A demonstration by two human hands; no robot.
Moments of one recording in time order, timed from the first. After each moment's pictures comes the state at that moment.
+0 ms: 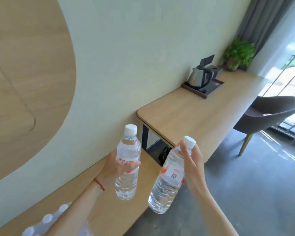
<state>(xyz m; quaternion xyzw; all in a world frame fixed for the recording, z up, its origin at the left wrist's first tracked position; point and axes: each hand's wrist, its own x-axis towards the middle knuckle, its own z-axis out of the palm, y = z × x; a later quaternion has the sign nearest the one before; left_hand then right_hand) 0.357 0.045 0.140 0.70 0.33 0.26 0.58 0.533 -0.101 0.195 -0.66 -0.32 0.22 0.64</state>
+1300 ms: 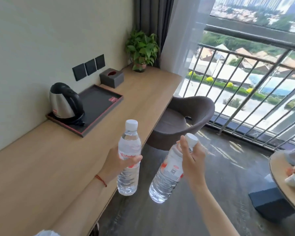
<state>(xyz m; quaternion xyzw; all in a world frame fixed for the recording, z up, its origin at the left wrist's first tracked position) 1.232 0.042 0.133 0.76 0.21 0.19 0.59 1.346 -0.141 0.190 -0.75 -0.19 0.00 0.63</state>
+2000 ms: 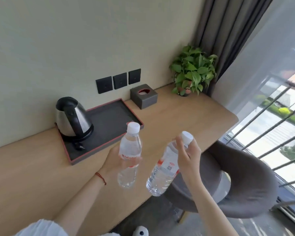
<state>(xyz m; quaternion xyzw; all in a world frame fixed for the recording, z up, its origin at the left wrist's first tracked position) 1.455 0.197 0.119 0.66 0.41 0.27 0.57 1.636 0.095 0.176 -0.68 -0.36 0.17 0.61</state>
